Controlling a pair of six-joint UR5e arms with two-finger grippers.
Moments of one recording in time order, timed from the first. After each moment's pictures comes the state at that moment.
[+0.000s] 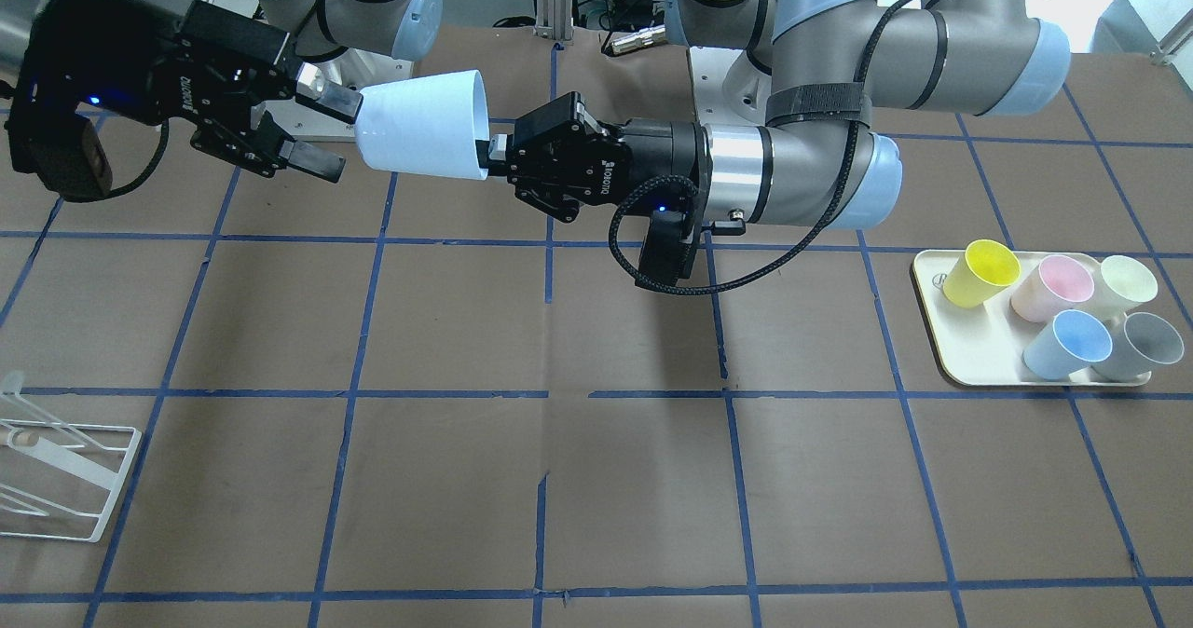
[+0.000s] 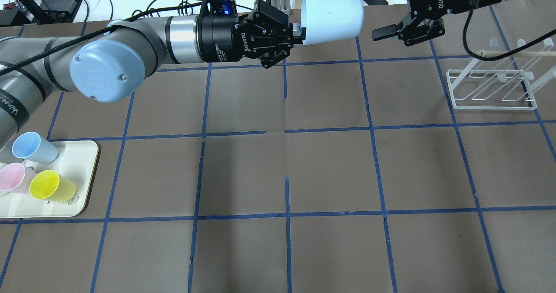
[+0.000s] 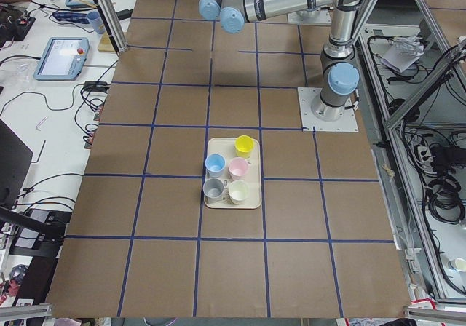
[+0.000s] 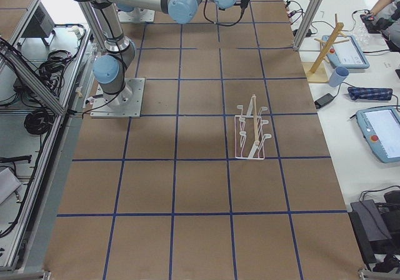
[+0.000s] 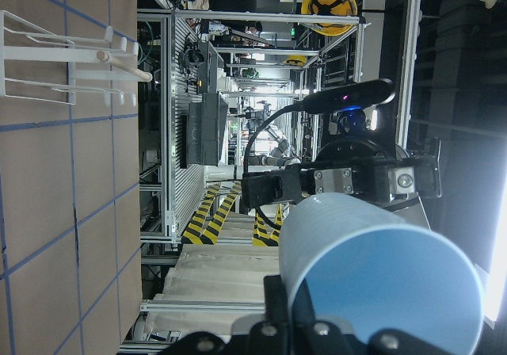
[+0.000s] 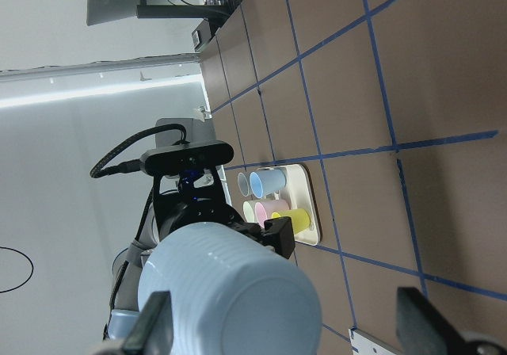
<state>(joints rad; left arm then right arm) -1.63 -1.77 -1.71 -1.78 -0.03 0.50 1.30 -1.58 1.60 -1.26 -0.45 -0.21</state>
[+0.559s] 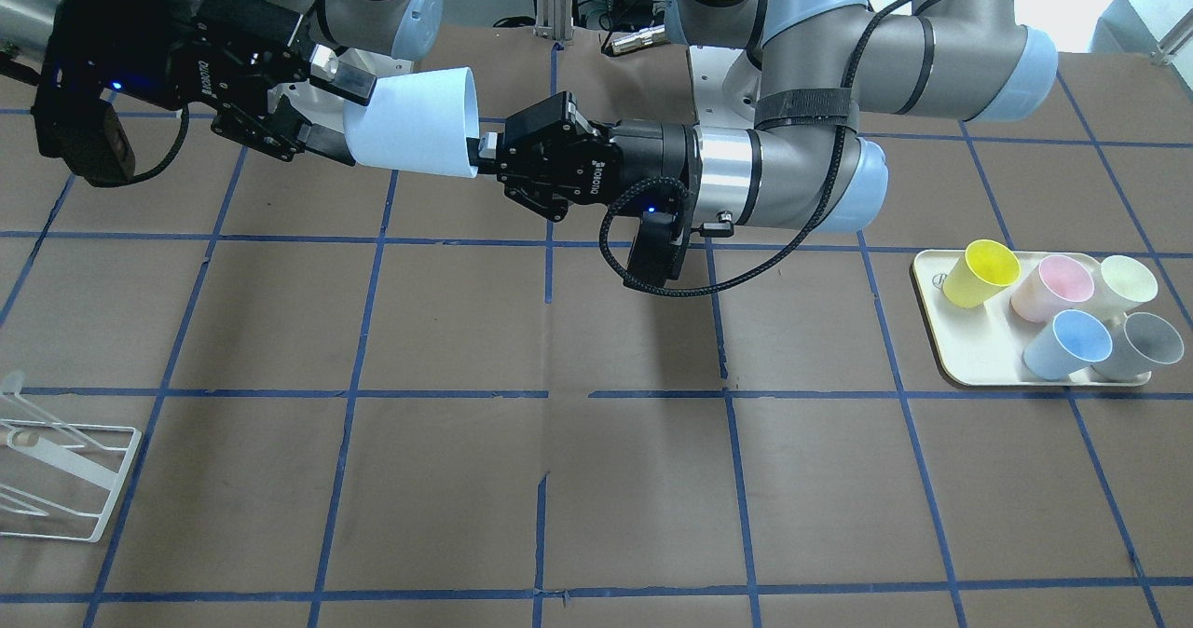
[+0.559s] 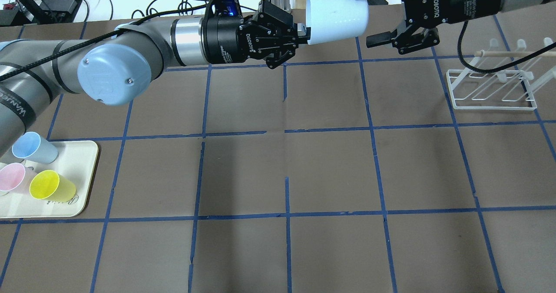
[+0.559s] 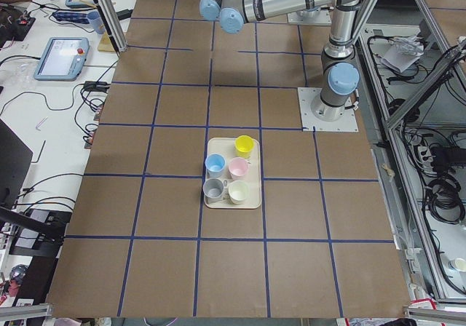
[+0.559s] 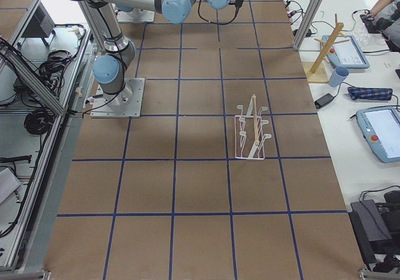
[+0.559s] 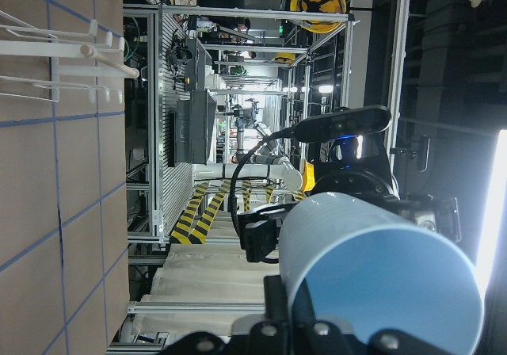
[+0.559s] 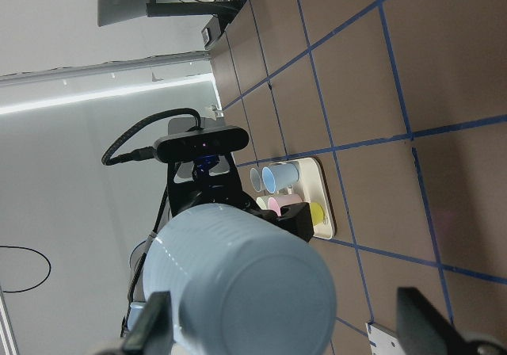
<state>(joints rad) -1.64 -1.78 -1.71 -1.77 -0.07 0.50 1.30 -1.61 1.63 -1.25 -0.43 -0.19</state>
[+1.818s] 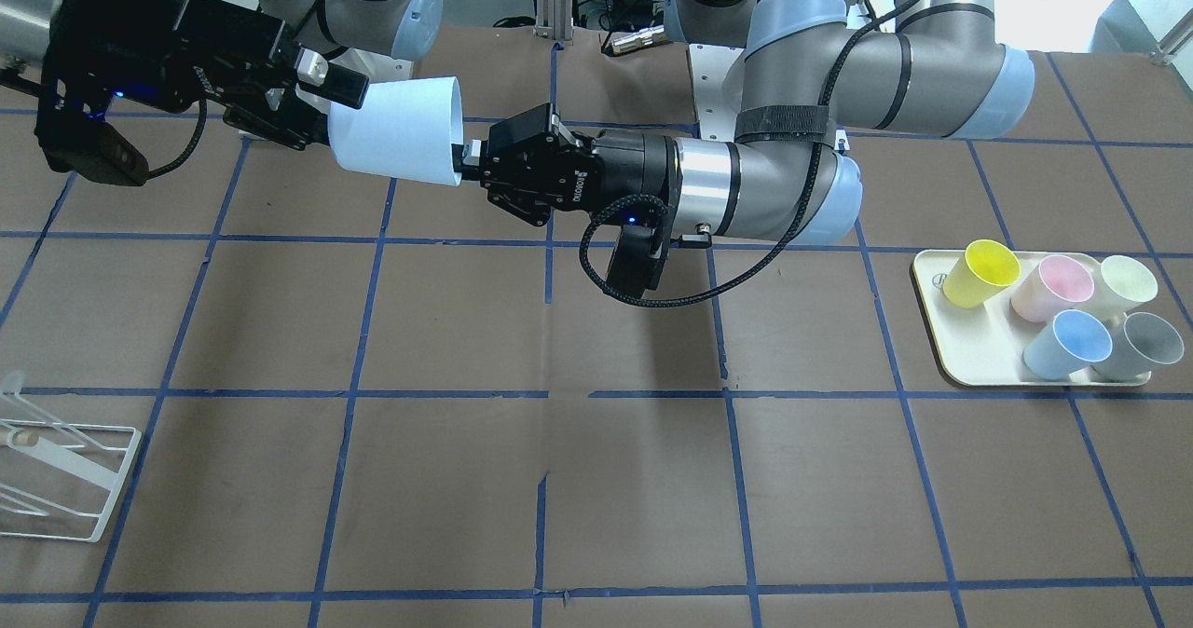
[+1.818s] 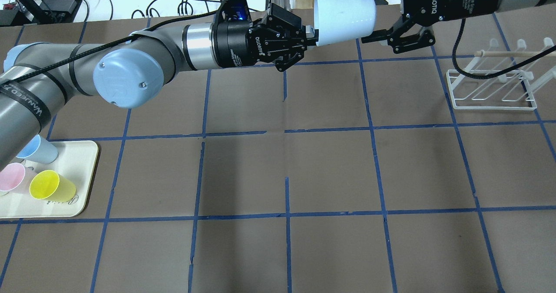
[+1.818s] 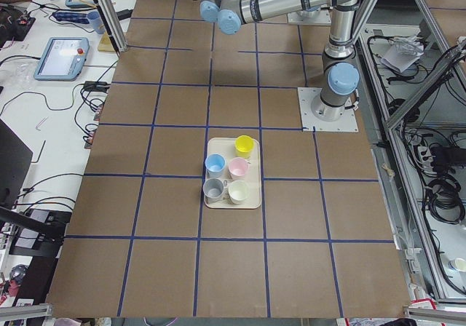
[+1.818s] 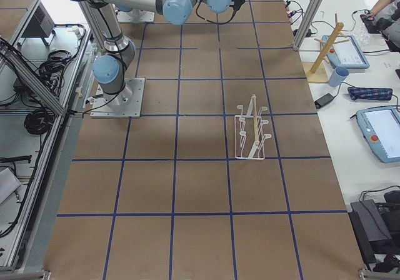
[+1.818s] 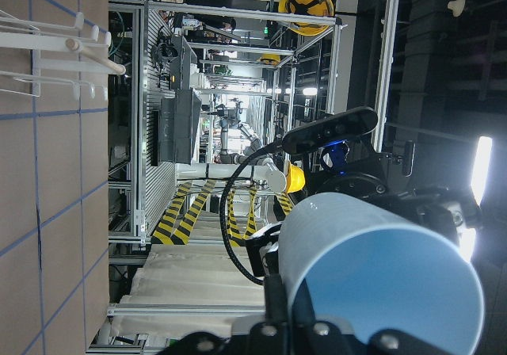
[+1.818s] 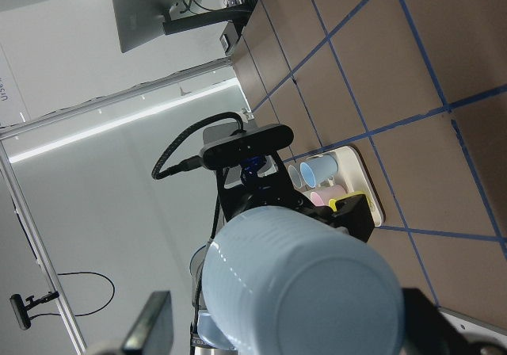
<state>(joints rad) -1.66 -1.80 -1.72 -1.77 -0.10 0.50 1.30 -1.60 1.63 -1.22 -0.34 -0.08</state>
